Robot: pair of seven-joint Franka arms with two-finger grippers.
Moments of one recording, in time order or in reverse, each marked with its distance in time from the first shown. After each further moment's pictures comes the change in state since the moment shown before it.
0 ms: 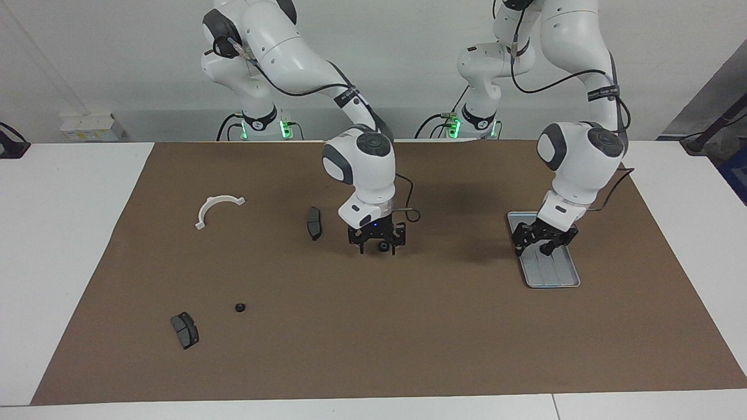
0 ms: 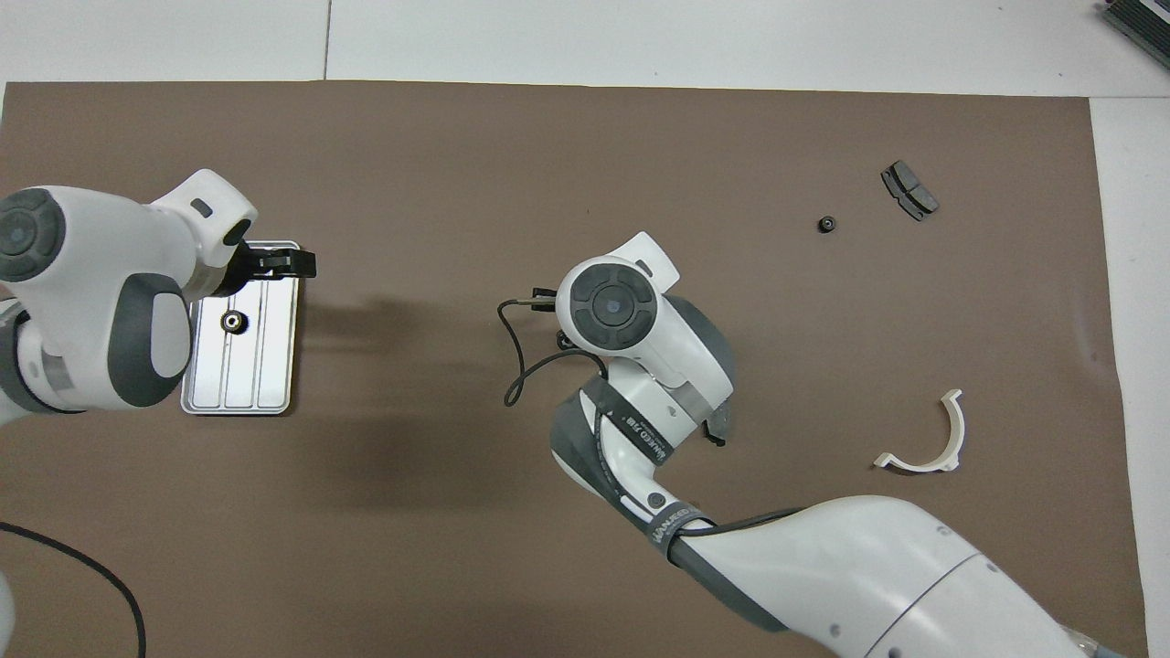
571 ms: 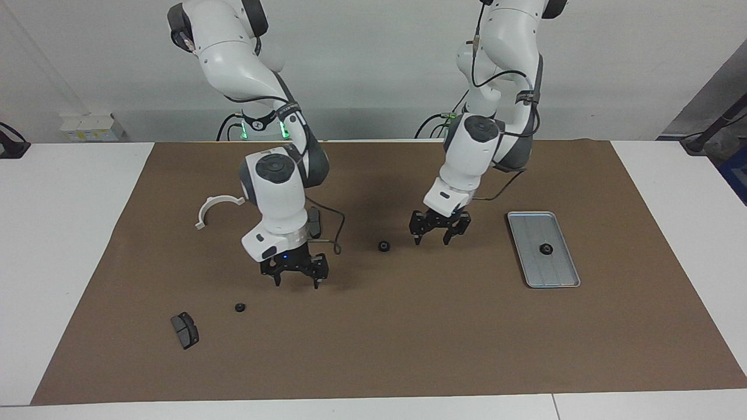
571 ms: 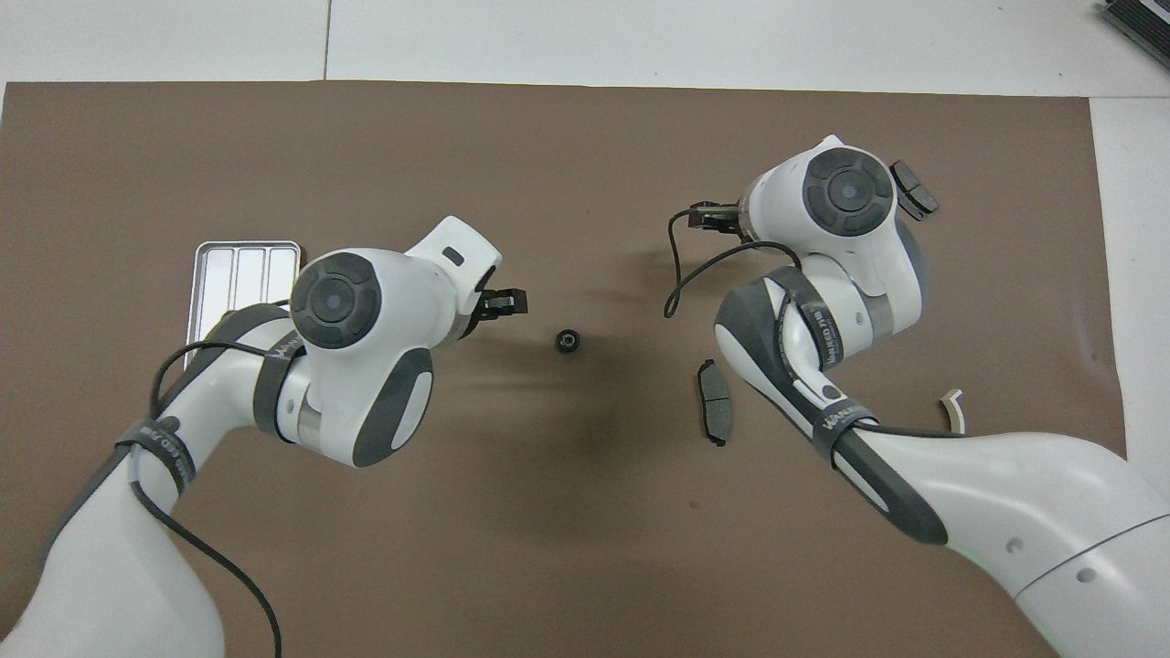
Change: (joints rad) left arm -0.383 0.041 0.000 0.006 0.012 0.069 -0.381; right arm -0.299 -0.024 -0.002 0.001 0.009 0.000 -0.319
